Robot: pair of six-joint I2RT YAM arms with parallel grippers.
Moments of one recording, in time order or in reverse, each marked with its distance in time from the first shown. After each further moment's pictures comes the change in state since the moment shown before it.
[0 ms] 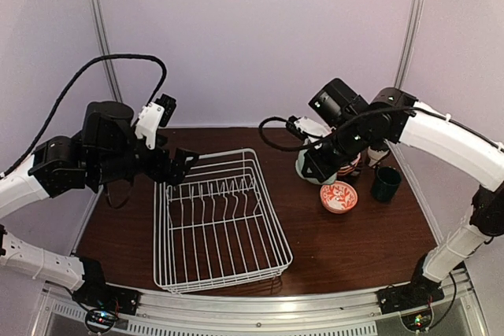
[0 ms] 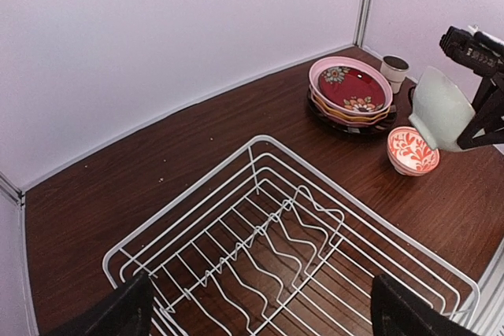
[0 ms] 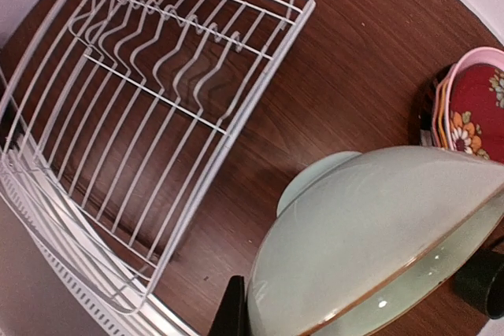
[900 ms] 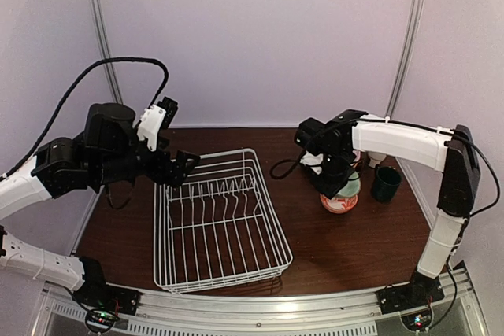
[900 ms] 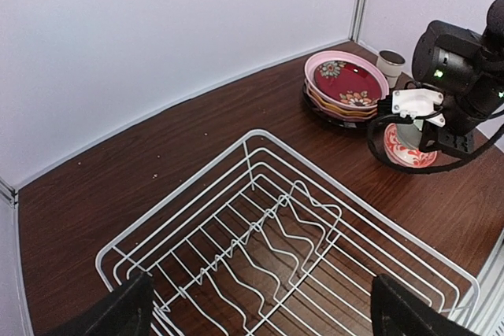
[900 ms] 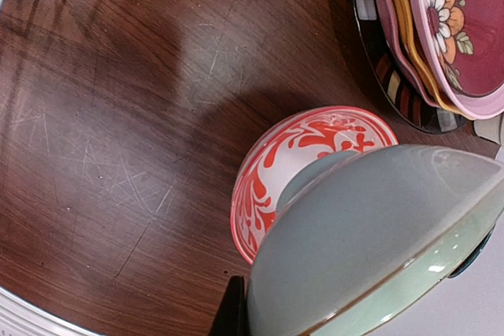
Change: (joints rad) left arm 0.025 0.000 -0.024 0.013 0.041 0.016; right arm -0.145 0.275 -0.076 -0.163 0.270 -0.100
